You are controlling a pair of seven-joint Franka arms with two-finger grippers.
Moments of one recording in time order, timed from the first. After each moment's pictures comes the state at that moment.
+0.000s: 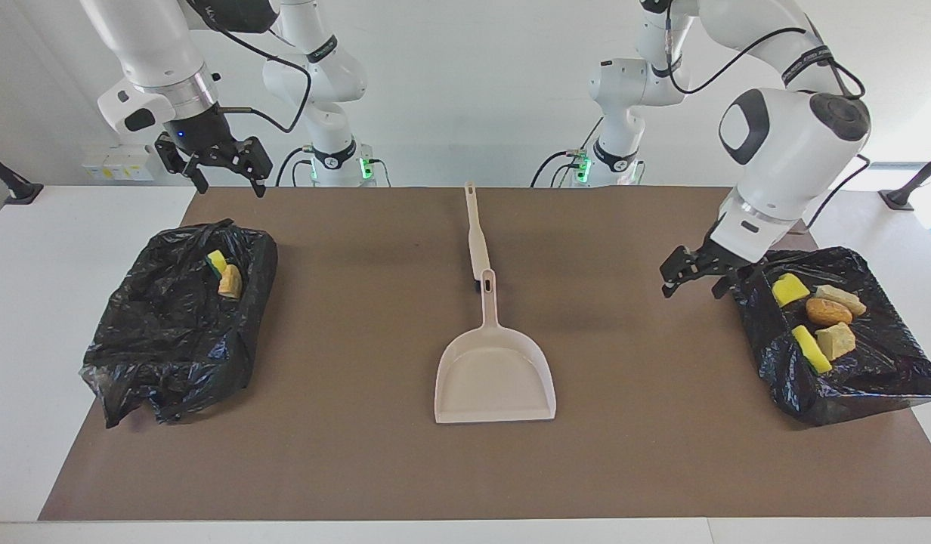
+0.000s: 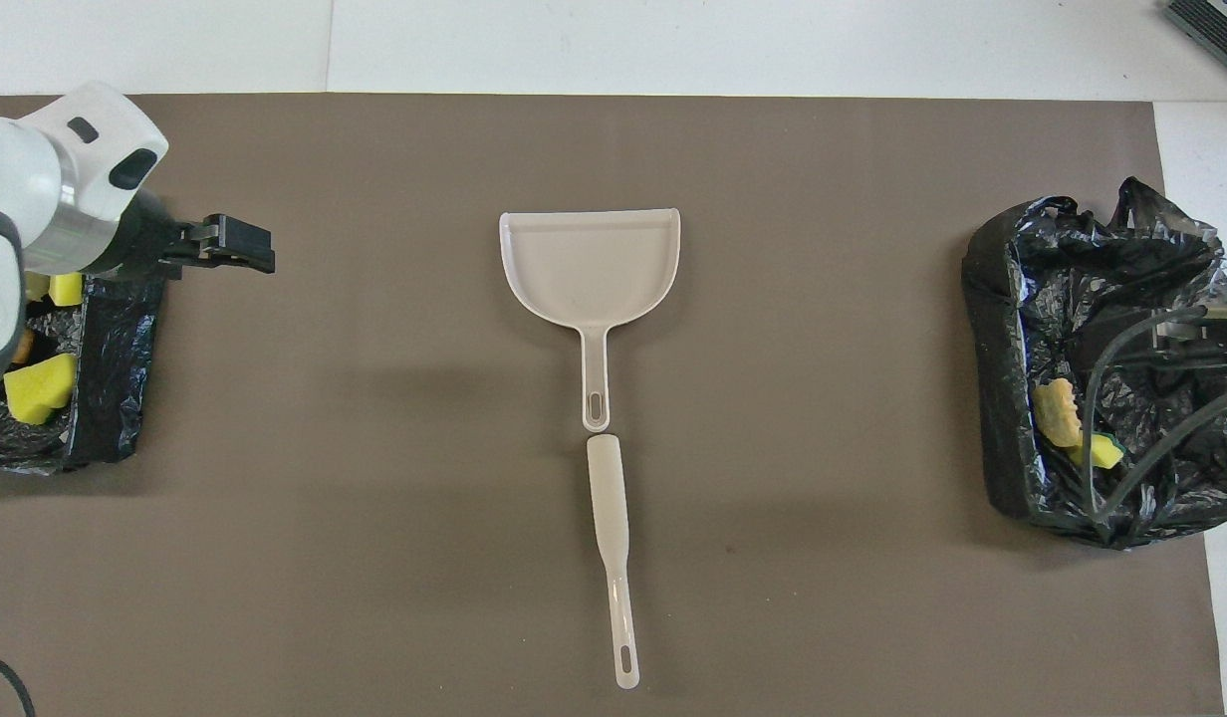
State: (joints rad) left arm -0.09 0.14 -0.01 -1.63 -0.12 1.84 -0.02; right arm -0.07 -0.07 0.06 -1.64 -0.01 1.55 0.07
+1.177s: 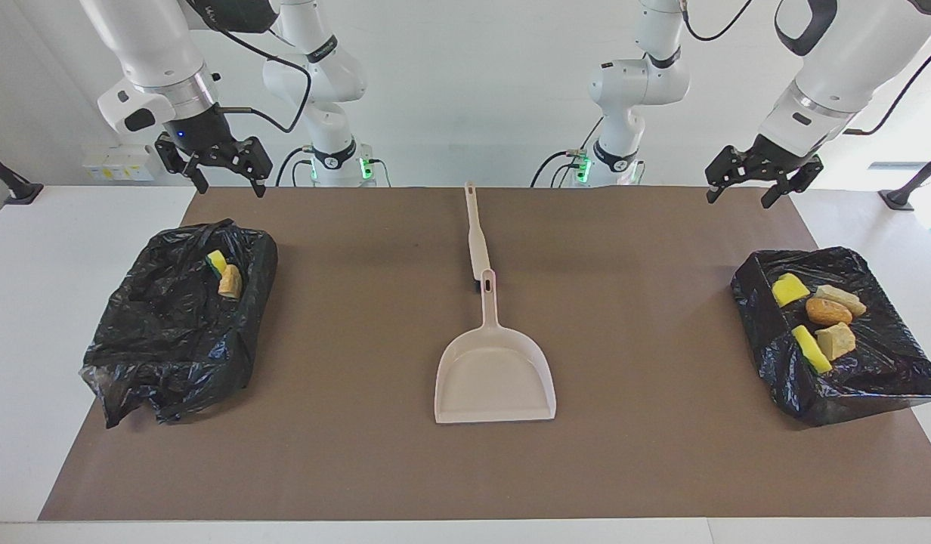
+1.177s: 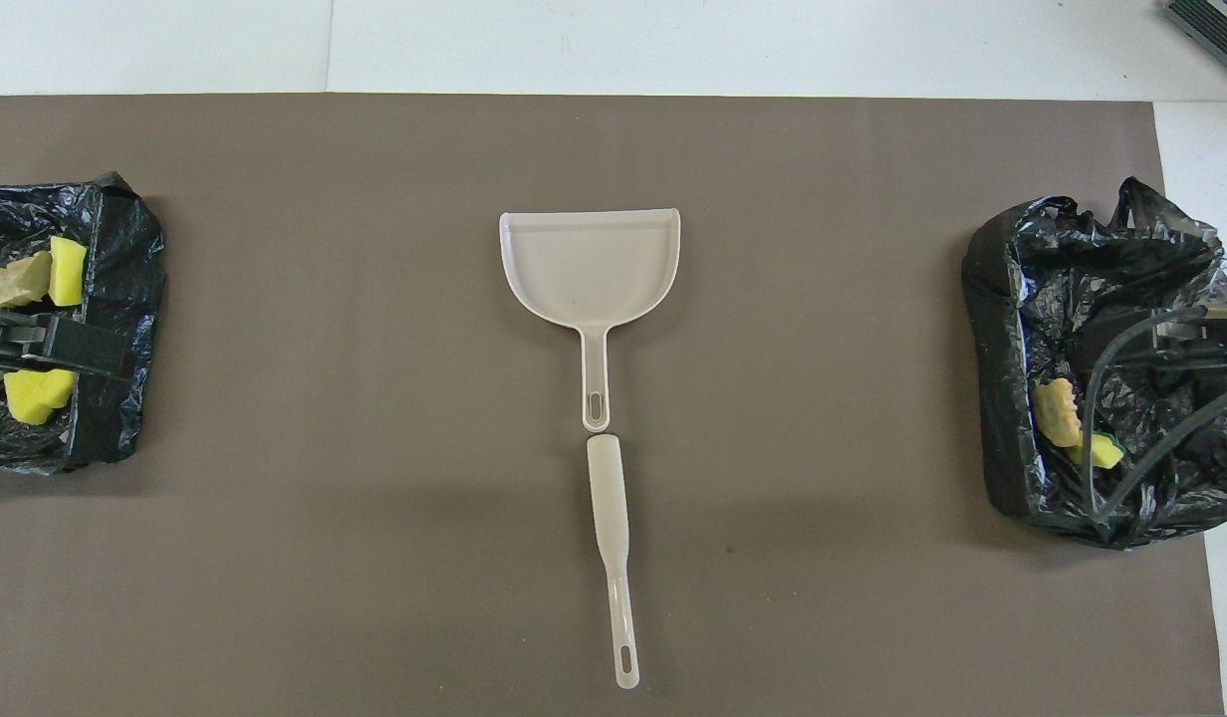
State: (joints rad) left arm -0.03 -0.05 -0.02 -1.61 -0.05 1.52 0.09; right arm -0.07 -0.07 0.06 -1.64 -0.01 1.55 0.07
